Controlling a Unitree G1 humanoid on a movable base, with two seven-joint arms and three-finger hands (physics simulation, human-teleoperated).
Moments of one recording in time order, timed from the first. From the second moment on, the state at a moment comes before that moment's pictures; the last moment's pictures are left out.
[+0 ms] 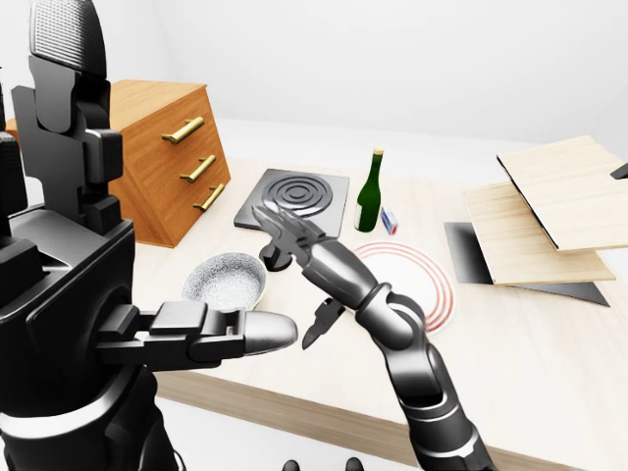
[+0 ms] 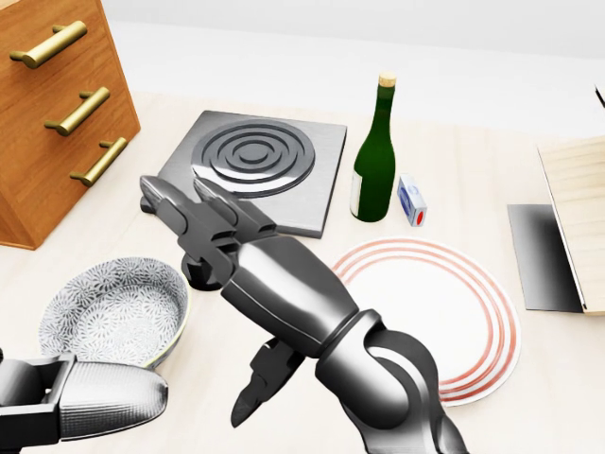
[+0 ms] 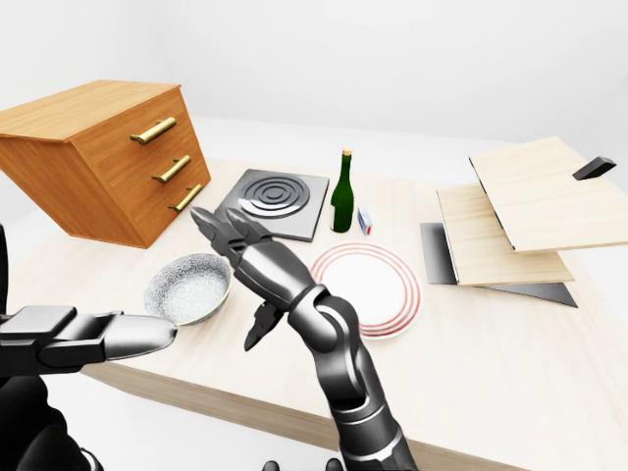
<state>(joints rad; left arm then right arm) -0.23 0.15 0.13 -1.05 0.05 0.09 -0.14 -0.27 0.08 0.28 -0.29 -0.71 -0.09 0.53</state>
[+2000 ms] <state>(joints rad) -0.29 0.08 0.09 -1.05 0.17 0.09 -0.22 -0.56 0.32 0.35 0.38 -1.13 -0.09 0.66</state>
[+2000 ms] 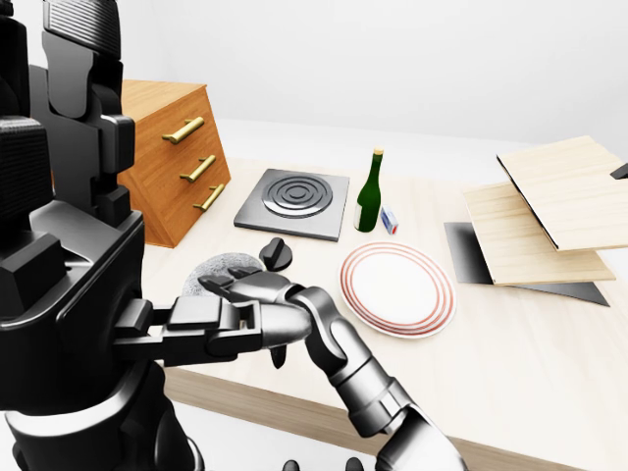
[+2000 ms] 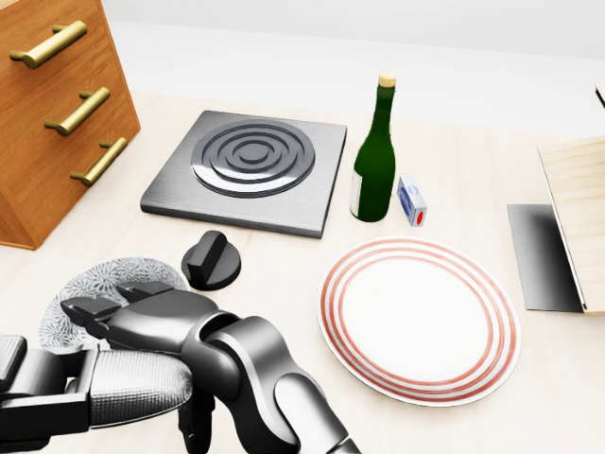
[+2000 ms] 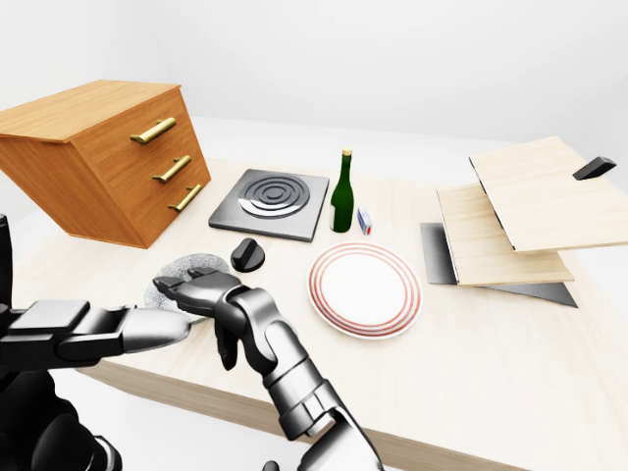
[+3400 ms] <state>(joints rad) -0.23 0.04 0.13 -1.05 0.19 0.09 -0.26 -0.87 0.34 0.27 1.07 -1.32 -0.09 0.05</state>
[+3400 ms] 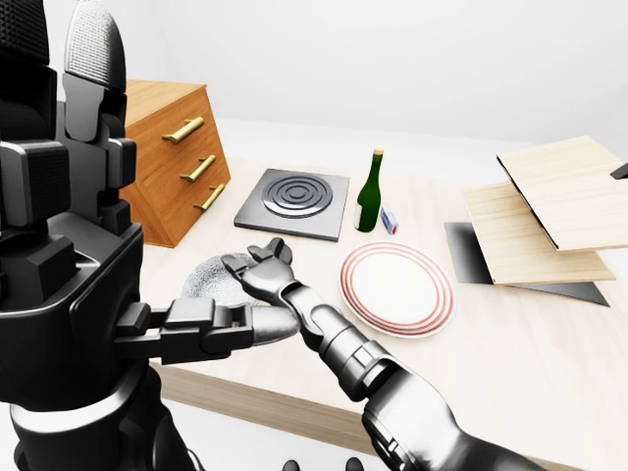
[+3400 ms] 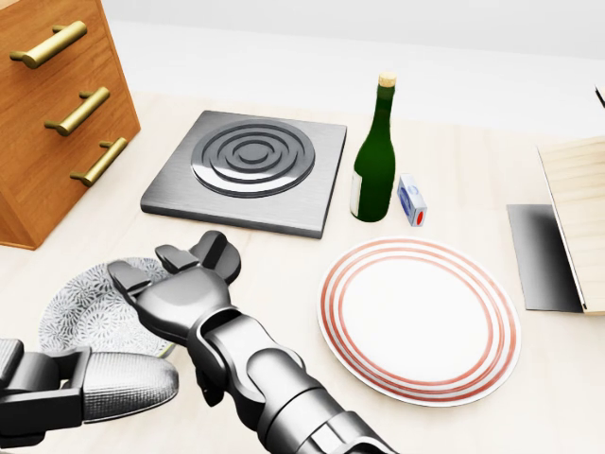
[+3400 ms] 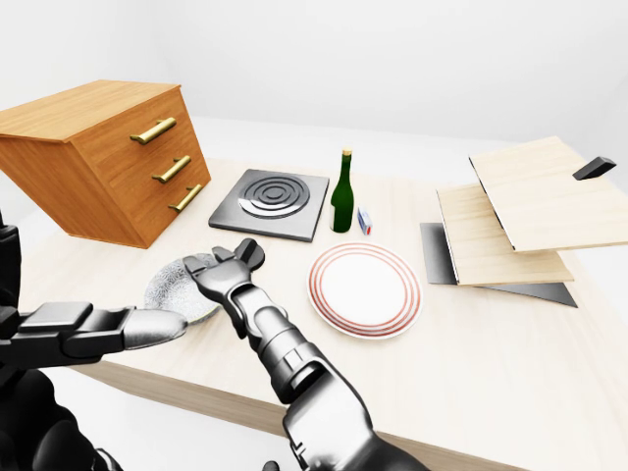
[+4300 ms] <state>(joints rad) -0.17 0.40 0.13 -1.05 -0.23 0.09 0.15 -0.74 0.35 0.32 1.04 -1.38 -0.09 0.07</state>
